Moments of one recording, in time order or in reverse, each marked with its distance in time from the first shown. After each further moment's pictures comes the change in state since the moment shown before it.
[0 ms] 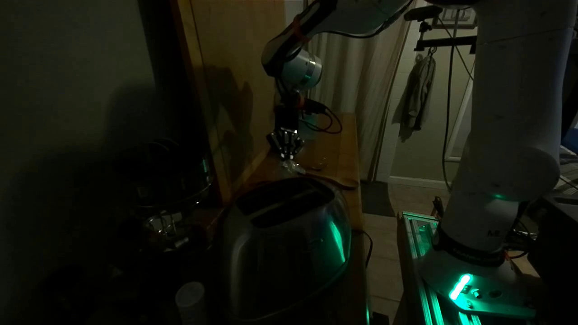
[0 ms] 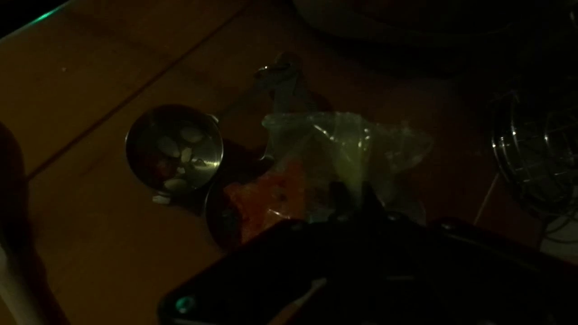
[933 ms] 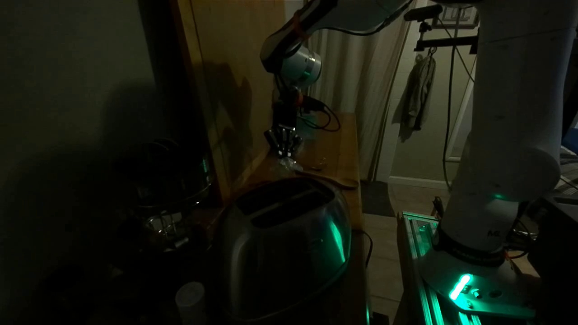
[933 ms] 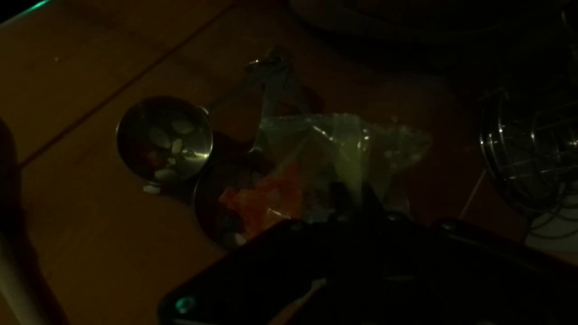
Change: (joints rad) arm 0.006 -0.013 0.004 0.009 -0.001 0.007 0.000
